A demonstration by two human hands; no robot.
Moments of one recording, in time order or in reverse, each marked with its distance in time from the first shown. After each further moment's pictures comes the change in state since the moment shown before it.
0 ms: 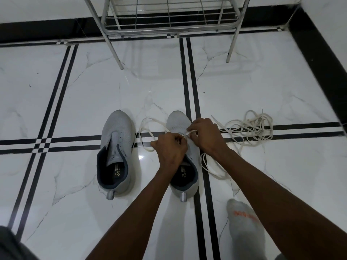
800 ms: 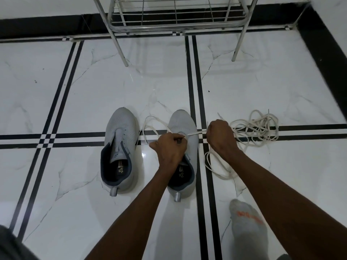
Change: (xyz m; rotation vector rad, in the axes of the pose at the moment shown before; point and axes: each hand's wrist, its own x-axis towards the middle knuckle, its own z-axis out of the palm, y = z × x) left_hand -0.001 -0.011 -0.009 -0.072 -0.004 -0.042; right_hand -0.002 0.022 0.005 -0.129 0.076 0.226
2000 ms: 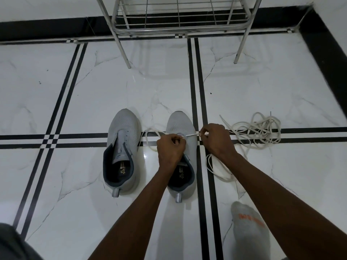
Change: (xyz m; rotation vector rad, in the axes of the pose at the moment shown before) left_hand 0.007 -0.010 0.001 -0.202 -0.033 -0.022; right_hand -0.006 -0.012 0.004 0.126 -0.020 -0.111
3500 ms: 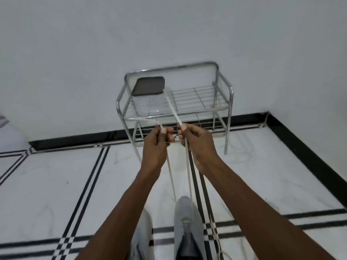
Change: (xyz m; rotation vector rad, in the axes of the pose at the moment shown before) left_hand 0.113 0.259 -0.162 -0.485 -0.004 0.371; right_hand 0.098 -0.205 -0.239 1.389 0.222 0.014
